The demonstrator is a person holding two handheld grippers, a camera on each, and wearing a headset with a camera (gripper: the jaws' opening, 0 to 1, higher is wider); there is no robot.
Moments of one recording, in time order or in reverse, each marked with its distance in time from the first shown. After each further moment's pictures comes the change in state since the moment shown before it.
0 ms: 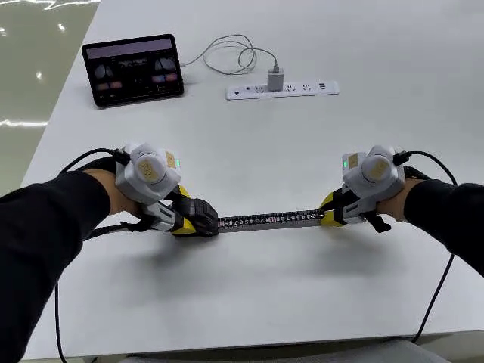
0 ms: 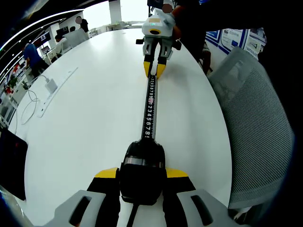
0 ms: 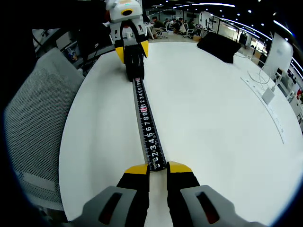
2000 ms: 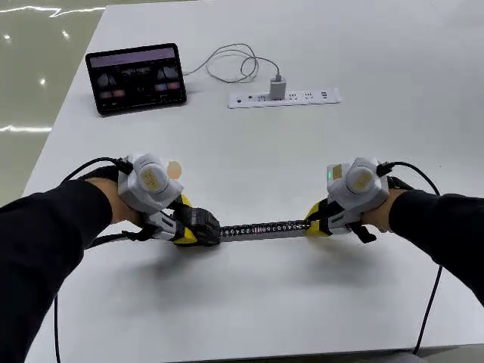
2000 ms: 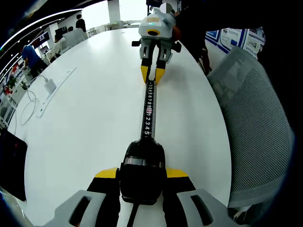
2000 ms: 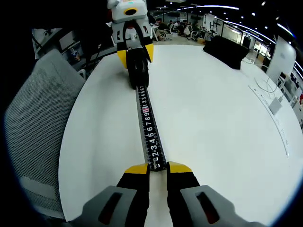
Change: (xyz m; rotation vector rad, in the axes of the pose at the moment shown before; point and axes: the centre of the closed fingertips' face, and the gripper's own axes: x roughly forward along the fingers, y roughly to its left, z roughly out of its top) left arm 0.001 0.000 0.000 0.005 0.008 -0.008; right arm 0.019 0.003 0.023 -0.027 -0.018 0.023
